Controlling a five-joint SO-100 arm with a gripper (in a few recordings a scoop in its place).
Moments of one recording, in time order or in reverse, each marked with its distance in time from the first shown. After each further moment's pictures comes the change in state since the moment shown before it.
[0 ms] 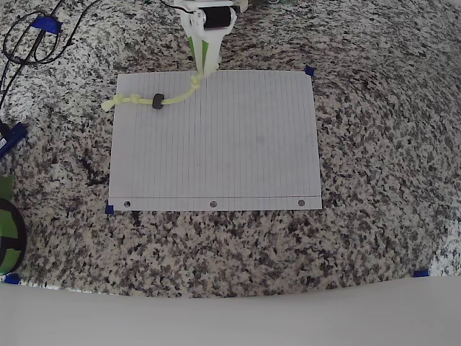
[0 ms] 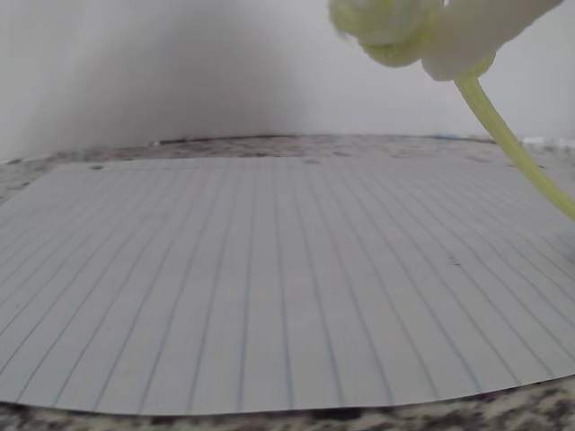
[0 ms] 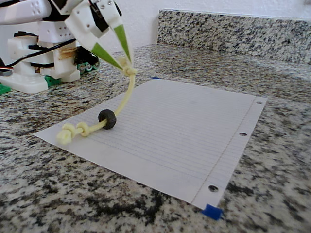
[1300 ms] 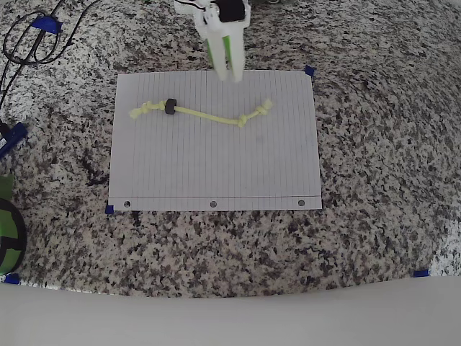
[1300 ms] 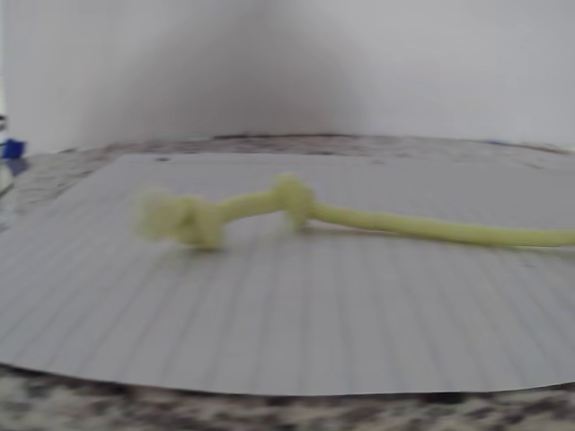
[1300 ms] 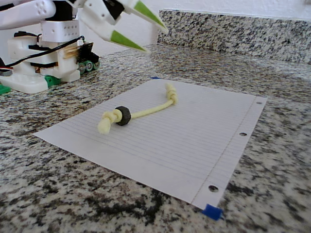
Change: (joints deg) arm -3.4 3.4 0.0 -7.3 -6.9
